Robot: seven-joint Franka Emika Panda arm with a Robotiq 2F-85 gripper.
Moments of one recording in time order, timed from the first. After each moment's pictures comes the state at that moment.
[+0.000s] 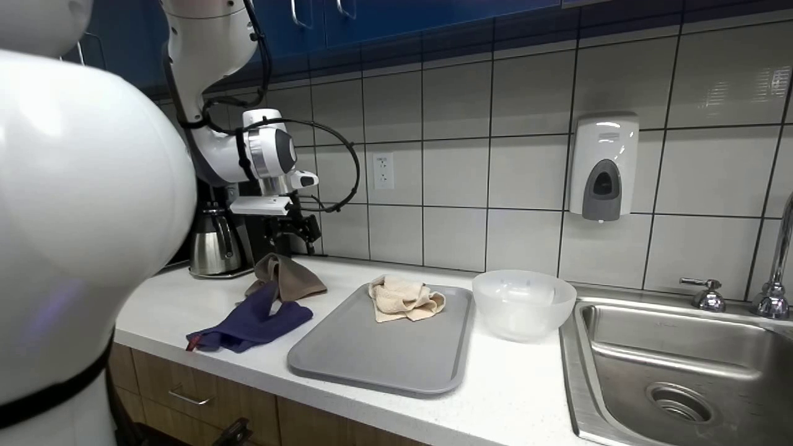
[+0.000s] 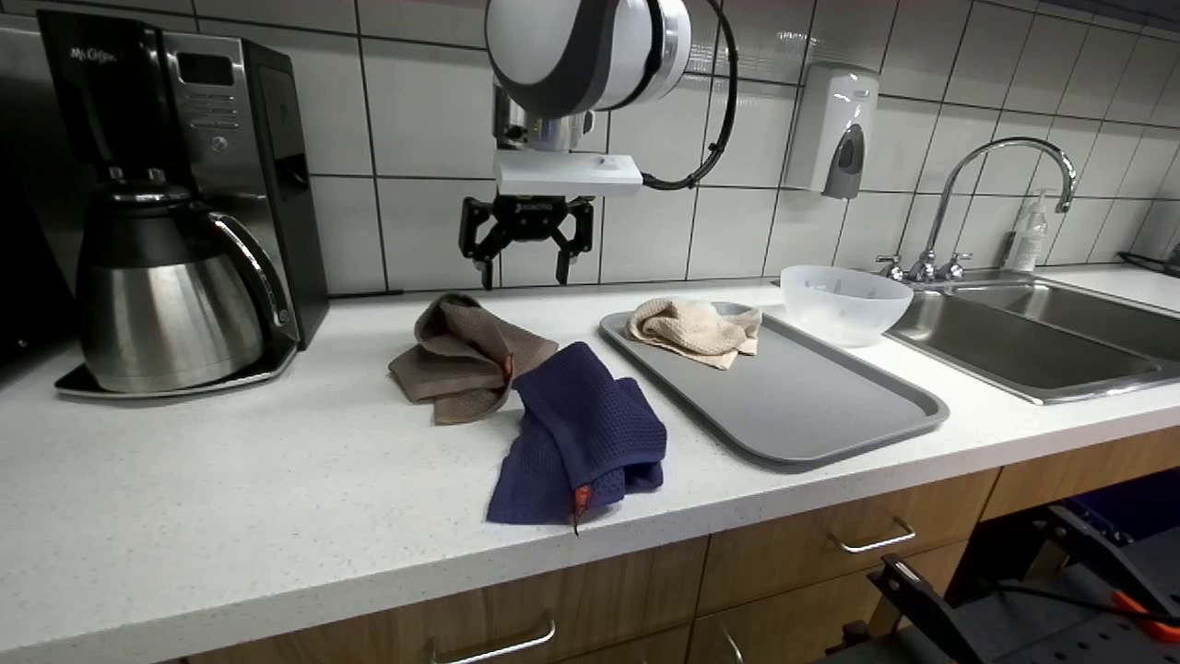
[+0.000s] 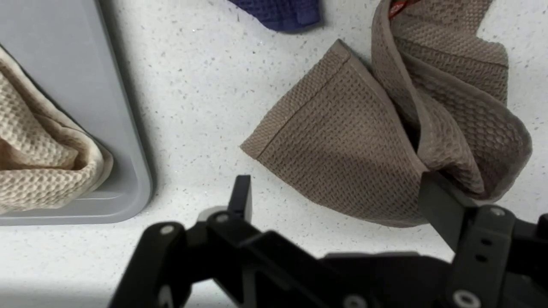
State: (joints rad) arm 0.42 0.40 0.04 -2.00 -0.21 2.61 0.47
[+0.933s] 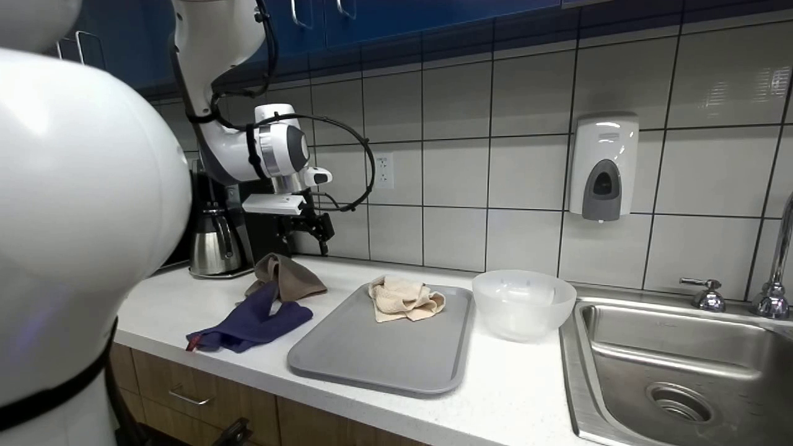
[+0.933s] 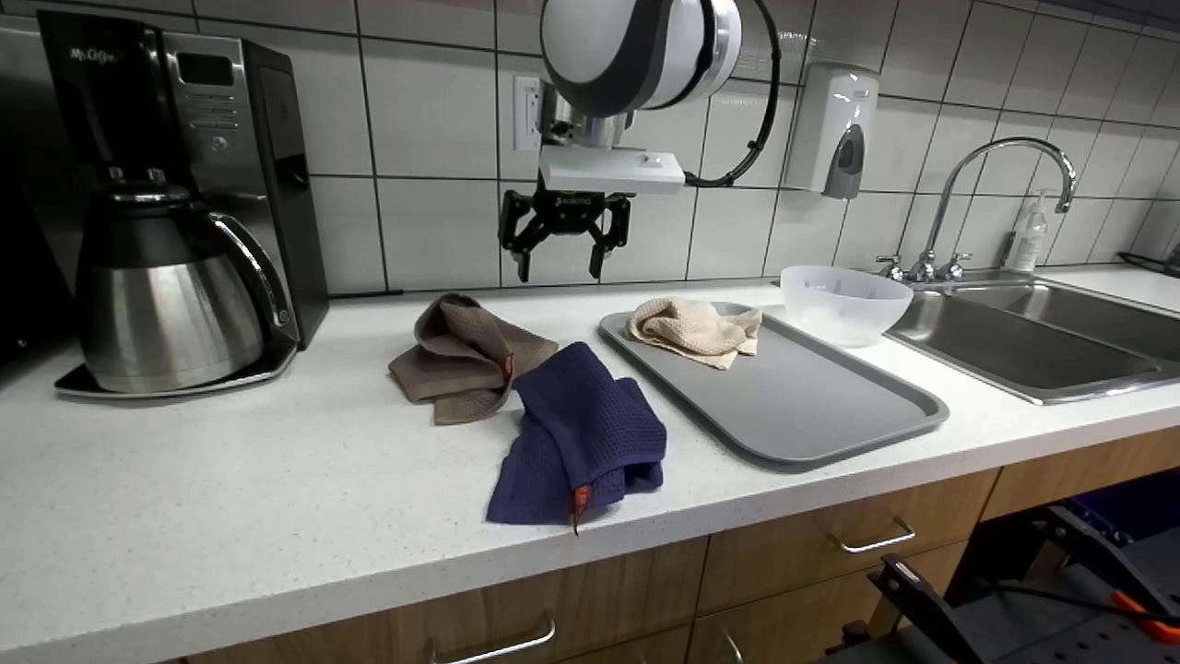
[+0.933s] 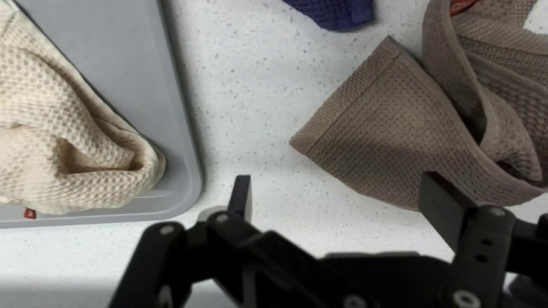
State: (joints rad) arm 0.36 0.33 0.04 -2.11 -0.21 2.68 0.45
